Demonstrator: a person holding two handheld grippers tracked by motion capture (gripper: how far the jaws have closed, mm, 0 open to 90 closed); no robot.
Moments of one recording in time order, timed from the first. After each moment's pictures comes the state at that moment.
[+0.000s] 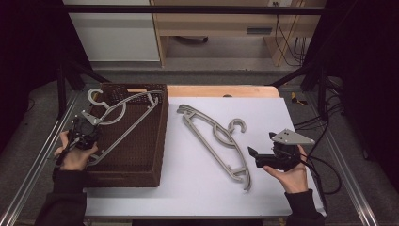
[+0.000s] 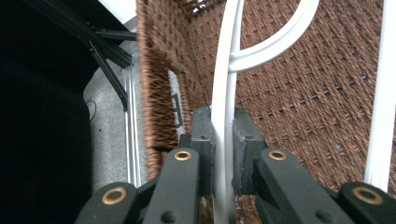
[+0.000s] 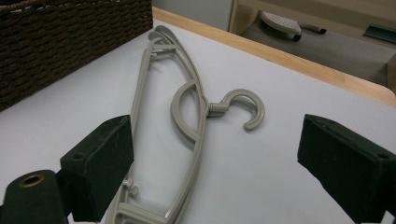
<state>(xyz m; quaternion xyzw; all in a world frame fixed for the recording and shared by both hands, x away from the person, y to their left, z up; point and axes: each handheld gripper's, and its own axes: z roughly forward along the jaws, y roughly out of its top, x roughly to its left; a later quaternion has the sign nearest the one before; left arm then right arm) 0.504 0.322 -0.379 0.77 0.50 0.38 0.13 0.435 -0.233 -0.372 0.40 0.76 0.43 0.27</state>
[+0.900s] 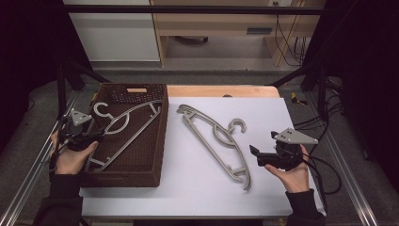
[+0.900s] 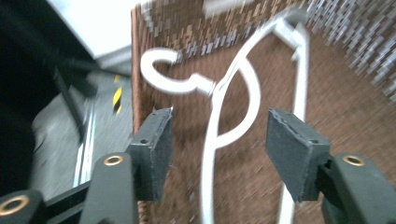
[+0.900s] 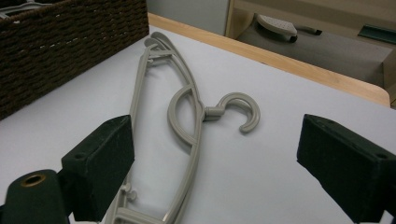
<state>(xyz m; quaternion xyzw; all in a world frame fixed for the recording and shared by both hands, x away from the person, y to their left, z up) 0.478 0.331 -0.350 0.73 0.50 0.37 0.30 0.435 -0.237 -0.368 0.41 0.75 0.44 0.27</state>
